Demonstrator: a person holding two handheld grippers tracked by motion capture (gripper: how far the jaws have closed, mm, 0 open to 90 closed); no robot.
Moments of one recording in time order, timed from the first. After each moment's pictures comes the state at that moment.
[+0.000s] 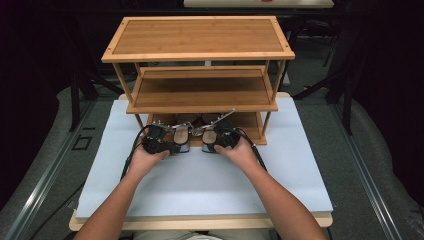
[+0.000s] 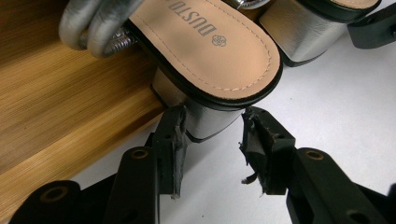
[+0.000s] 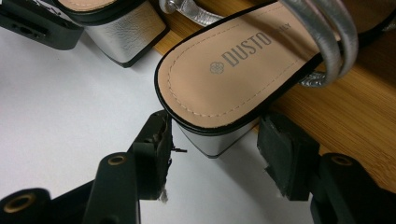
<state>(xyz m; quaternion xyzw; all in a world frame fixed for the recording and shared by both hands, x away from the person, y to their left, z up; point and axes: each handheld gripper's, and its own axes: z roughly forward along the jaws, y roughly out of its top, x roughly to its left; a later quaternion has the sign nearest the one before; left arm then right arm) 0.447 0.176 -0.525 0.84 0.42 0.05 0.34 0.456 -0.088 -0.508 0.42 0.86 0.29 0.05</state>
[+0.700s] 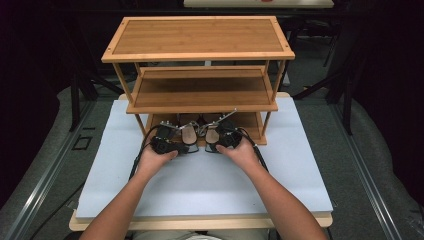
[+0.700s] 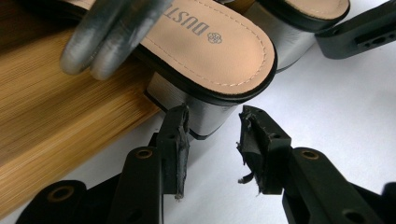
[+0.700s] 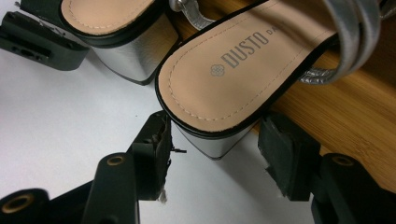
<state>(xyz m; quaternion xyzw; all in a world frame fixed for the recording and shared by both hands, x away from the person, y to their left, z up) 0.447 0.150 -0.526 0.83 0.42 0.02 0.36 0.455 -0.090 -0.514 0.42 0.84 0.32 0.11</state>
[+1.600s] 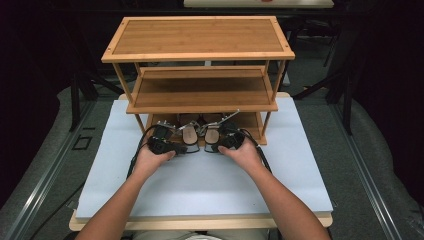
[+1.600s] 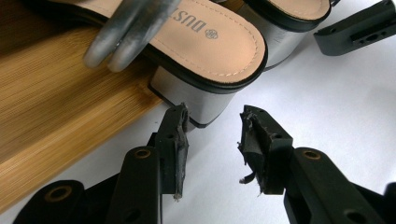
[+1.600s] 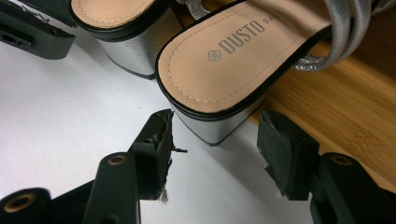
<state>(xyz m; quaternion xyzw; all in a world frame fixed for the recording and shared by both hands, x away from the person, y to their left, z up) 0.441 0.158 -0.518 0.84 0.41 0.02 0.36 0.449 -0.099 -0.505 0.43 0.86 0.28 0.06</state>
